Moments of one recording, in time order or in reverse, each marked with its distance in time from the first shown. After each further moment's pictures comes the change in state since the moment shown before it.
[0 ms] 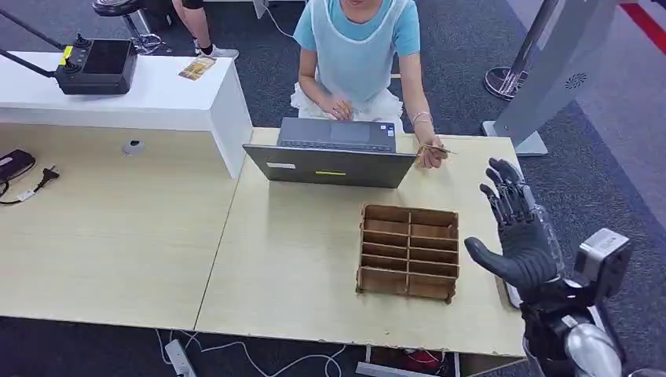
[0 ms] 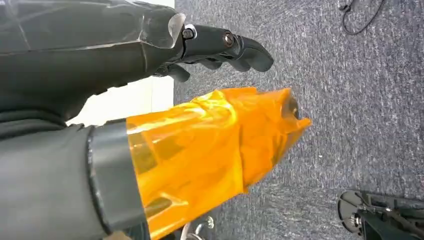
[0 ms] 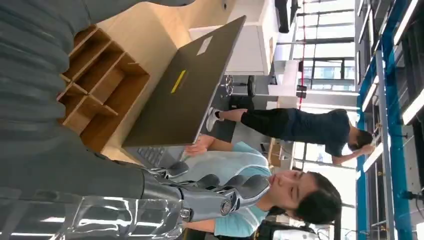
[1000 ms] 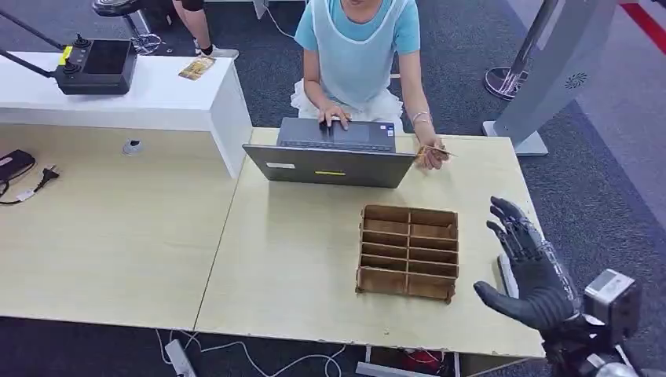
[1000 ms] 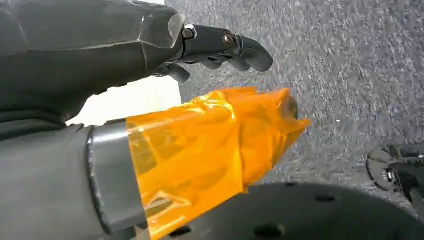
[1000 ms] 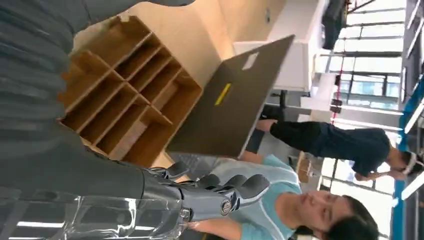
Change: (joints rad) left arm 0.000 -0.031 -0.032 0.000 -0.092 -0.130 0.056; right arm 0.203 -0.027 -0.115 -0.088 0.073 0.140 0.008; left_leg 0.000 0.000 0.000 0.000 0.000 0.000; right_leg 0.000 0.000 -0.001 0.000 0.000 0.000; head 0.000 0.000
